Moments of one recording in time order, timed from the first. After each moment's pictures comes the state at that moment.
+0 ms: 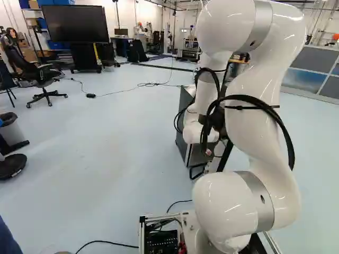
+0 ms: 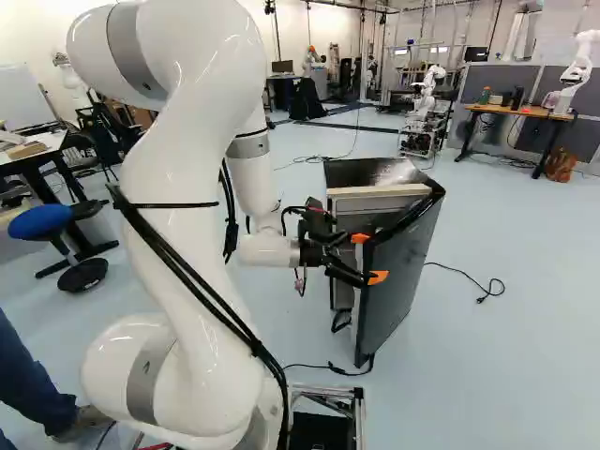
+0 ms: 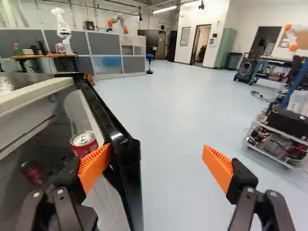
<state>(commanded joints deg) -3.9 -27.4 -25.7 77.1 79.9 0.0</state>
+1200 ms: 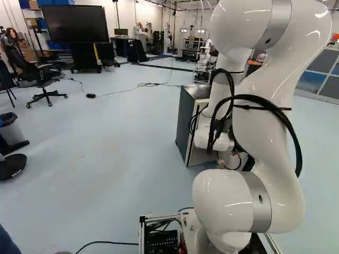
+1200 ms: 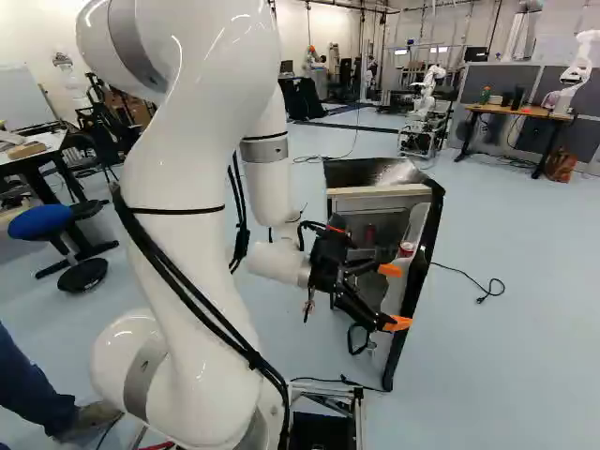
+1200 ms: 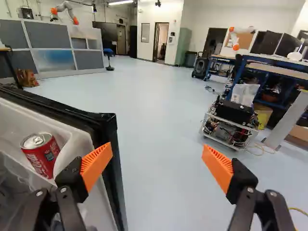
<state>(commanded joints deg) -10.2 -24.2 -18.6 83.2 79.9 0.0</state>
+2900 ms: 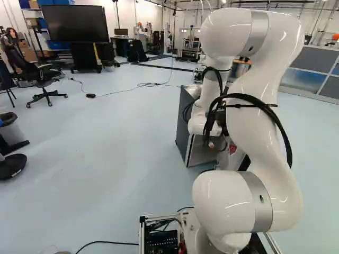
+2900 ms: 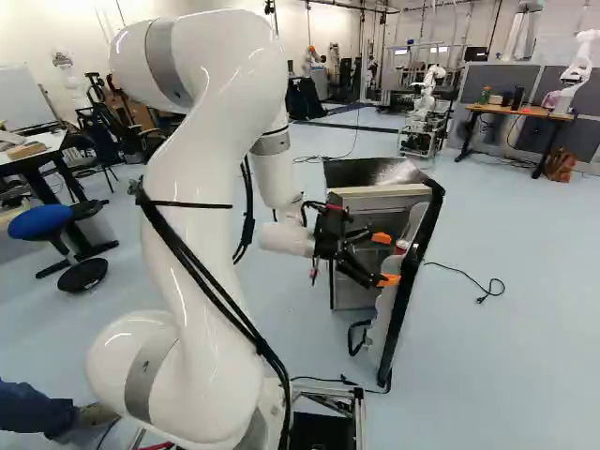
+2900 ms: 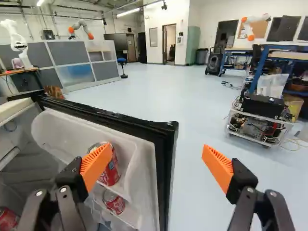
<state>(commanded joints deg) -9.5 -32.1 -35.6 83.2 79.9 0.0</state>
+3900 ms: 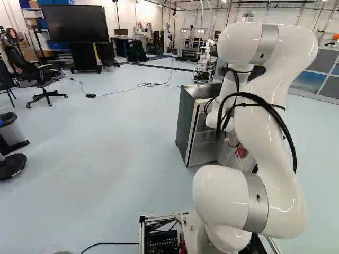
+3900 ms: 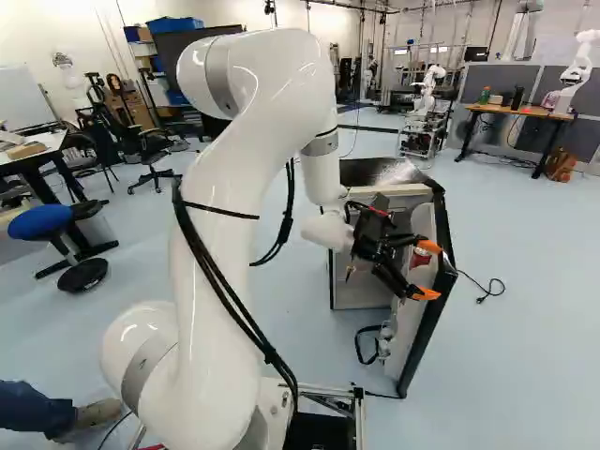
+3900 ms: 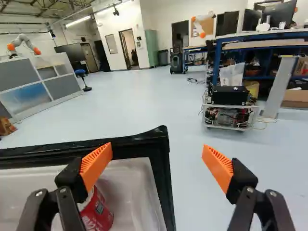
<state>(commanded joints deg) -23.7 -37.5 -46.6 85.5 79.9 0.0</state>
